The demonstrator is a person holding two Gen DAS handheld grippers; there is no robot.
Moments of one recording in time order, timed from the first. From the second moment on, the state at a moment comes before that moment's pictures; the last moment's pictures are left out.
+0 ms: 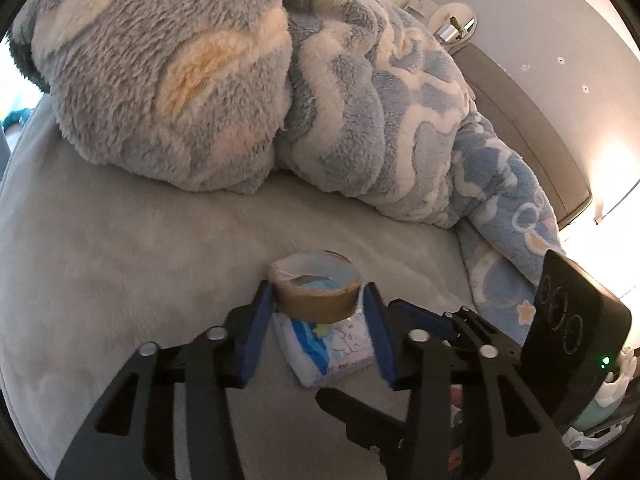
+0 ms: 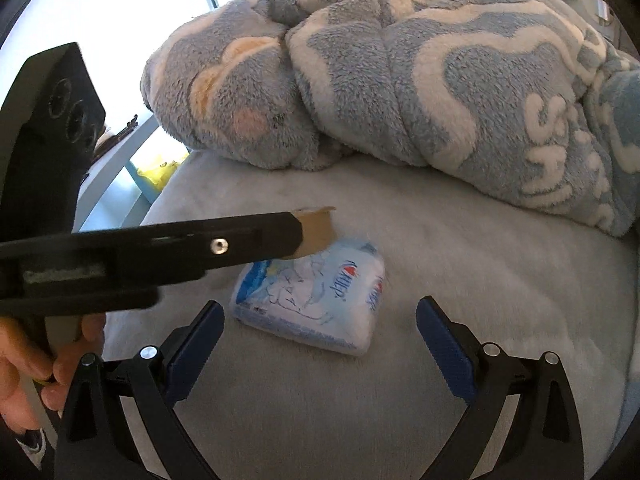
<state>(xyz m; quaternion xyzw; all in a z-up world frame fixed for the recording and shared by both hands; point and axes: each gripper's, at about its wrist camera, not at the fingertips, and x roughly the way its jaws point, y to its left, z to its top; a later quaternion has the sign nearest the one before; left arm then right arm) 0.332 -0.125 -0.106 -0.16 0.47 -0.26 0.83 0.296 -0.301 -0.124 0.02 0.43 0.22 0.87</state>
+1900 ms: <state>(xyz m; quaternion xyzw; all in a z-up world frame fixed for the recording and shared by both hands) 0.185 0.043 -0.041 -0.11 0.42 -0.14 0.89 0.241 -0.148 -0.091 0.01 0.41 0.19 0.89</state>
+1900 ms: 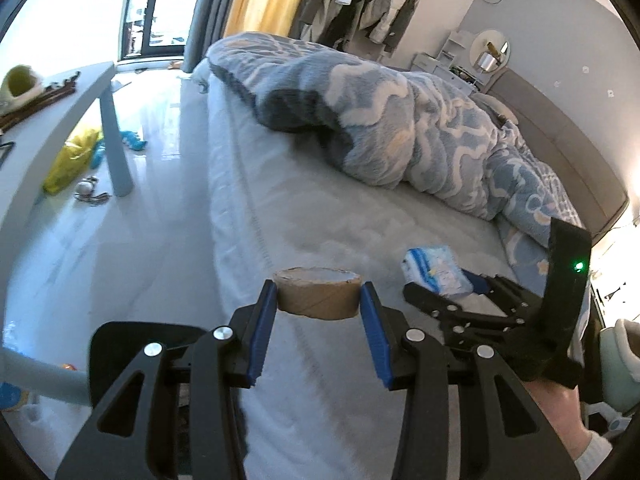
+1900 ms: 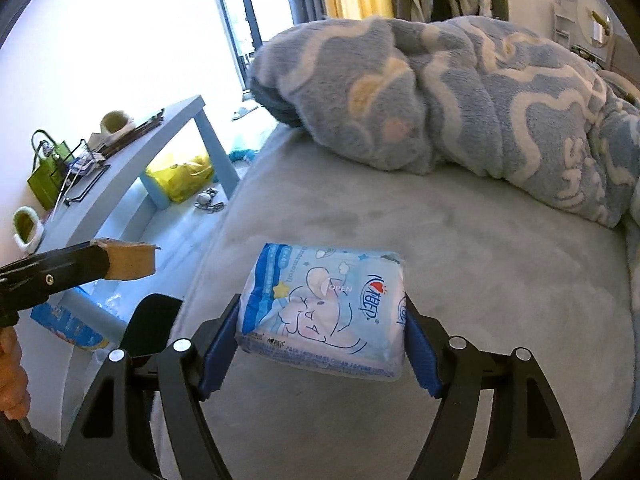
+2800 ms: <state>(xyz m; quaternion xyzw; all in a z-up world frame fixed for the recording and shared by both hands) 0.147 0.144 -0.095 -0.08 0.50 -0.06 0.86 0.208 -0.052 -0.073 0.01 0.38 0.29 0.88</state>
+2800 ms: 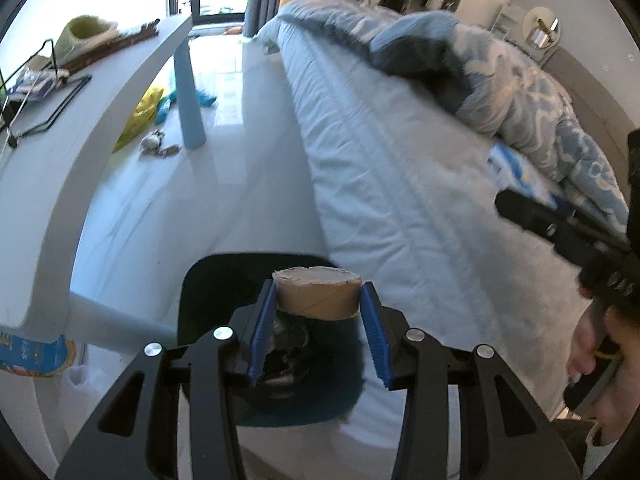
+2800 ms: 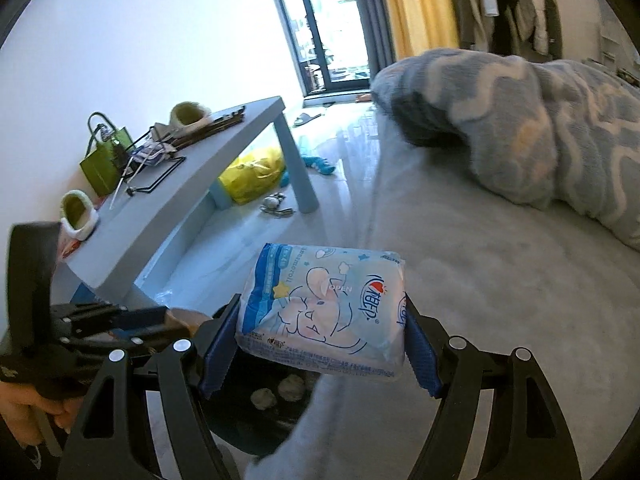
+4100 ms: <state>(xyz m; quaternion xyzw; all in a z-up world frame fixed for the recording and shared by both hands) 0.114 0.229 -0.071 -0.13 0.46 -0.05 0.88 0.205 0.087 -0.160 -0.10 0.48 0.33 0.81</state>
